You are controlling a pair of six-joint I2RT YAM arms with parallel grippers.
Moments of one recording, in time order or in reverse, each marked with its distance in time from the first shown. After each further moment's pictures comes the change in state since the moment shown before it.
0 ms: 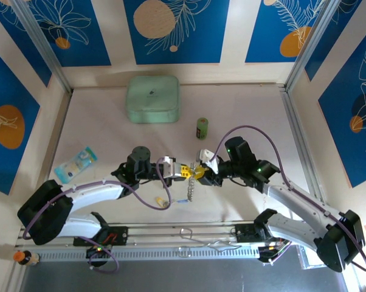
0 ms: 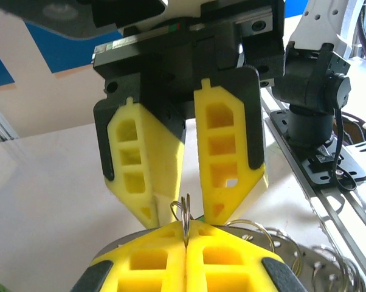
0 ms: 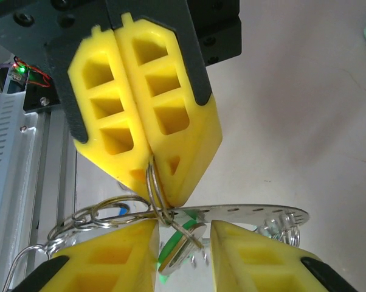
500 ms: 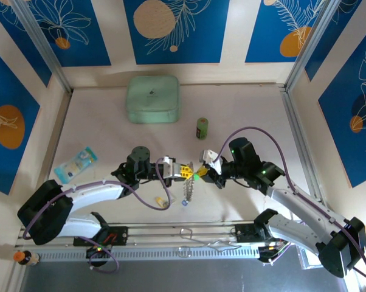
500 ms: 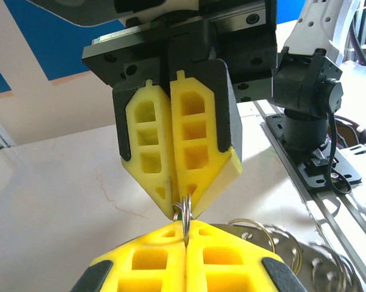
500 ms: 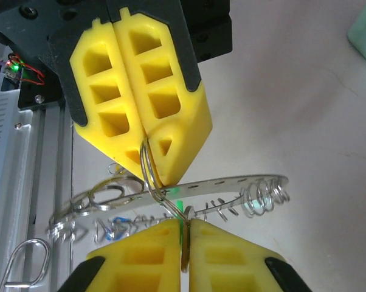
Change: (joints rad) left arm 0.000 0.000 0.000 0.014 0.023 -0.001; right arm -0.014 -0.048 0.000 -0.045 0.016 -0.015
